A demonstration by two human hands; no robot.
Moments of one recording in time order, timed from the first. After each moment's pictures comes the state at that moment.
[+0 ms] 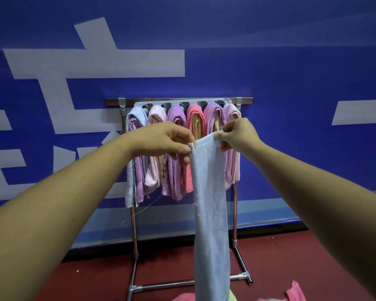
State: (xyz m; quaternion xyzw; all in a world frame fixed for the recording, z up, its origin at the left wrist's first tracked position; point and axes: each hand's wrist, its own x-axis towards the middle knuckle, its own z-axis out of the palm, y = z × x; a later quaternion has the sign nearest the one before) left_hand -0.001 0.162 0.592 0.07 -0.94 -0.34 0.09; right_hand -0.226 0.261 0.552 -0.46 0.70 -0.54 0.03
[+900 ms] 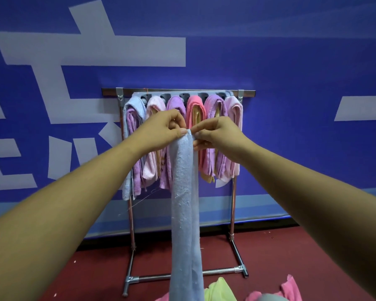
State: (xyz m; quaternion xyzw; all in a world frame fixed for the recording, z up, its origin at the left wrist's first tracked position) left_hand -0.022 0.144 0.564 0.17 -0.90 -0.23 0.32; right_hand -0.178 0.256 0.546 -0.55 0.58 -0.57 0.21
